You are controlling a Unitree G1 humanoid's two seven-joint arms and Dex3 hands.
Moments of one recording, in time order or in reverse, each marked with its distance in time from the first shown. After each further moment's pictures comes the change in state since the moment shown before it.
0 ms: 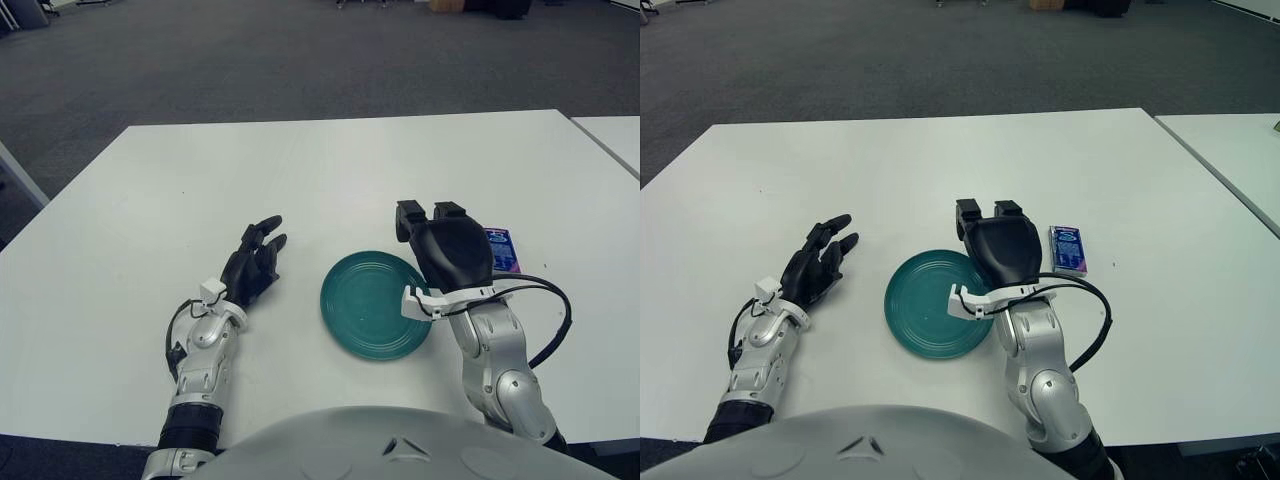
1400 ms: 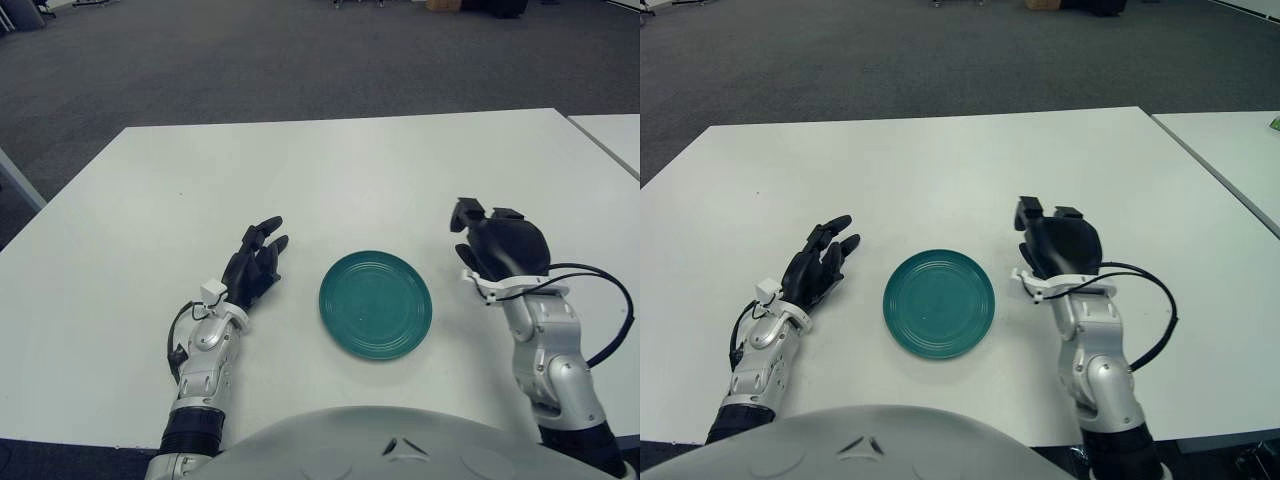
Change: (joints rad) left arm 0.014 -0.012 -0.001 -0.017 -0.008 0.002 -0.005; right arm 0.009 -0.170 -0.332 0.137 0.265 -0.018 0.038
